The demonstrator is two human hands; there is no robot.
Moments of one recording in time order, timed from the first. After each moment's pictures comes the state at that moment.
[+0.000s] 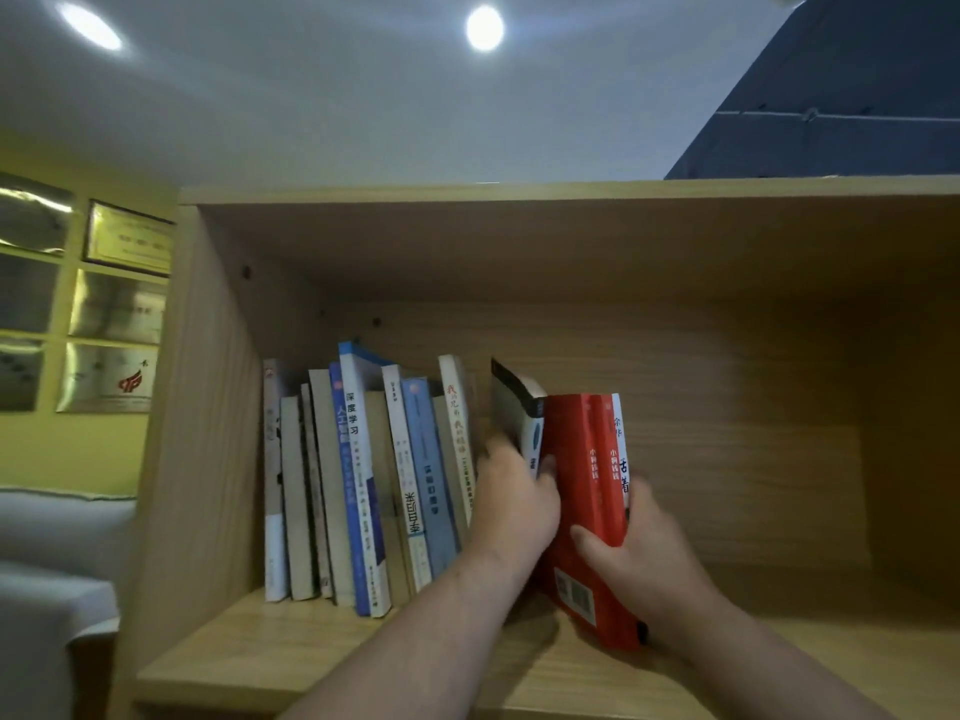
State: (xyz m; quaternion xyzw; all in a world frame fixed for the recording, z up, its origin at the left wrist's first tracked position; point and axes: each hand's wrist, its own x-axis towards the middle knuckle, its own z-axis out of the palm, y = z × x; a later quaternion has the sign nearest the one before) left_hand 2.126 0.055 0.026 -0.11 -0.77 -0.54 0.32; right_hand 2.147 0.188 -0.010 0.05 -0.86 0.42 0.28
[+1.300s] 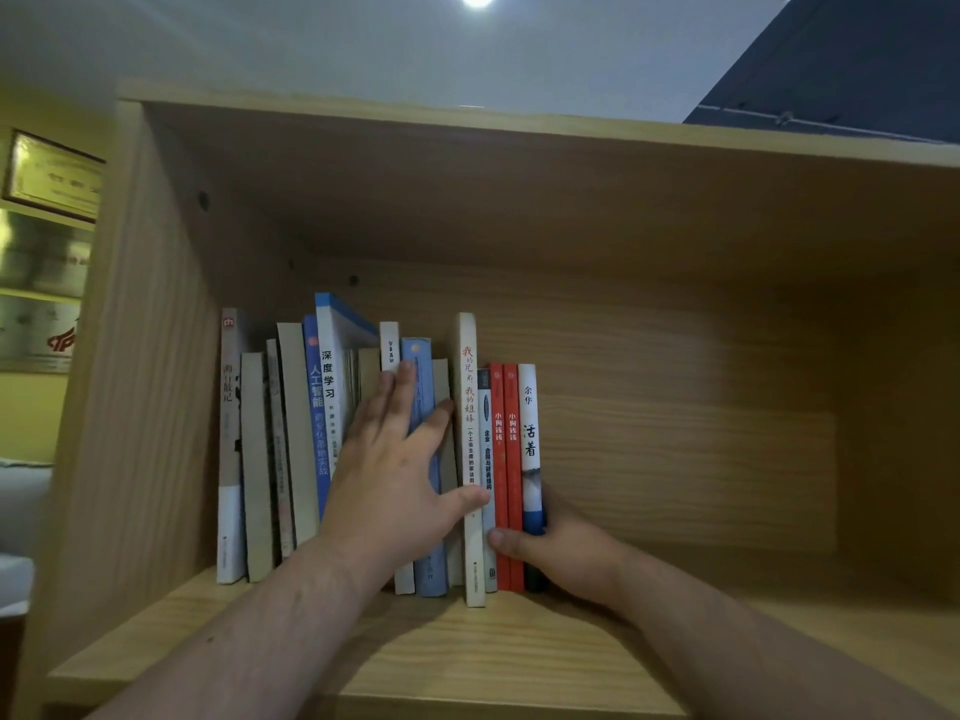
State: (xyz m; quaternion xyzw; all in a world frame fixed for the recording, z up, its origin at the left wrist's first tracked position) left_hand 2.104 -0.042 0.008 -0.15 -0.89 -0.16 0.41; right_hand 2.096 0.155 -0.015 0.15 -0.87 0.47 0.06
